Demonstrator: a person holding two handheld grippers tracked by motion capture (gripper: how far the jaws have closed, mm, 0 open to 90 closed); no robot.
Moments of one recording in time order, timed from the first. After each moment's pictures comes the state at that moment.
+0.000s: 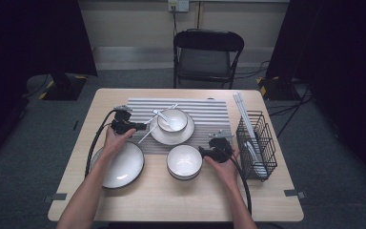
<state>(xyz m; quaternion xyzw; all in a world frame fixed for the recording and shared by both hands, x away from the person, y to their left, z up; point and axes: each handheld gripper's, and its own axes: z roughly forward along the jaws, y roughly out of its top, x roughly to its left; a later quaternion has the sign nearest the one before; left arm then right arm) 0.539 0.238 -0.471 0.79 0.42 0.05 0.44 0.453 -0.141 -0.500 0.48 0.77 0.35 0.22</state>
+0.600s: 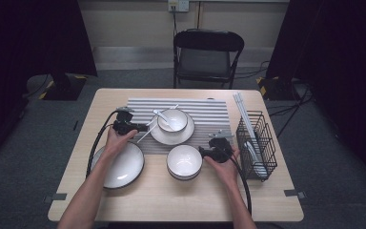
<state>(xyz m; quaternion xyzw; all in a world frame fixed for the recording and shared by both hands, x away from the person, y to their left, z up) 0.539 0.233 -0.475 0.80 0.42 0.05 0.43 0.453 -0.141 -0.500 0.48 0.77 0.35 0.22</state>
